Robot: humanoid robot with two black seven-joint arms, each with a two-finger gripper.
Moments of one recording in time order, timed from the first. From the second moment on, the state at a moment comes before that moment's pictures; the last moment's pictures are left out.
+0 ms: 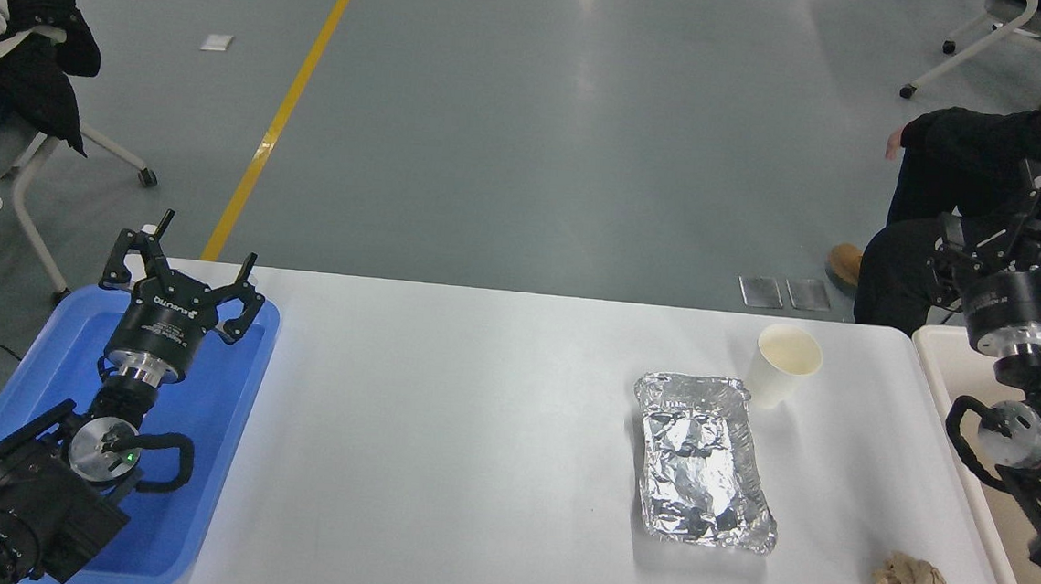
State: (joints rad) left arm -0.60 0.23 -0.89 -0.31 -0.14 -0.79 -0.36; right arm 0.72 -0.59 0.62 0.75 -0.25 0.04 0.58
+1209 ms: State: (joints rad) left arm -0.60 0.23 -0.89 -0.31 -0.14 -0.79 -0.36; right arm 1.84 -0.63 -0.86 0.94 -0.07 0.36 -0.53
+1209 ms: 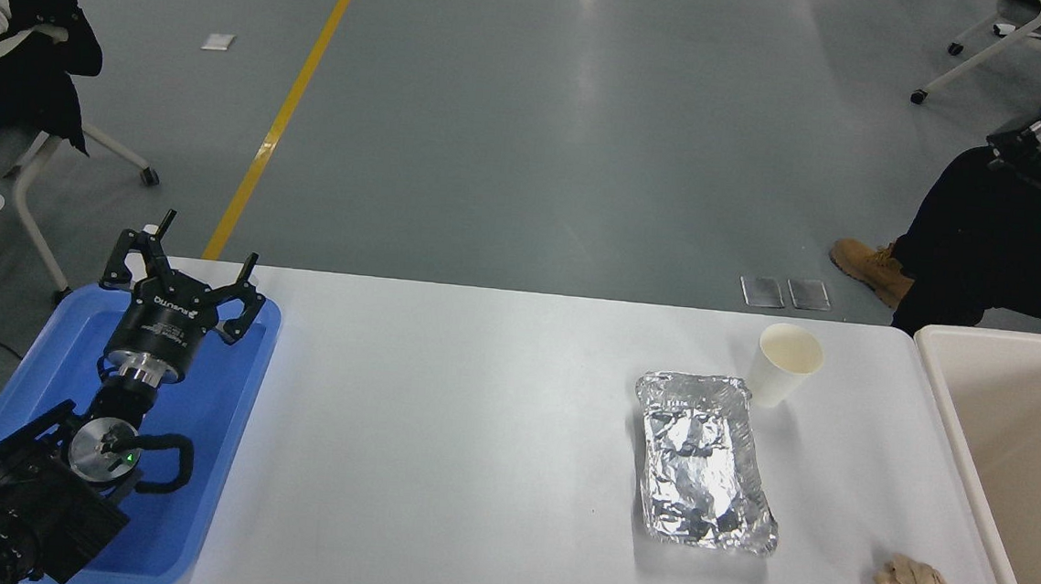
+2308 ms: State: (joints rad) left arm -0.60 0.23 -0.89 -0.31 -0.14 -0.79 -0.36; right arm 1.82 -0.52 -0.75 0.93 -0.49 0.78 -0.13
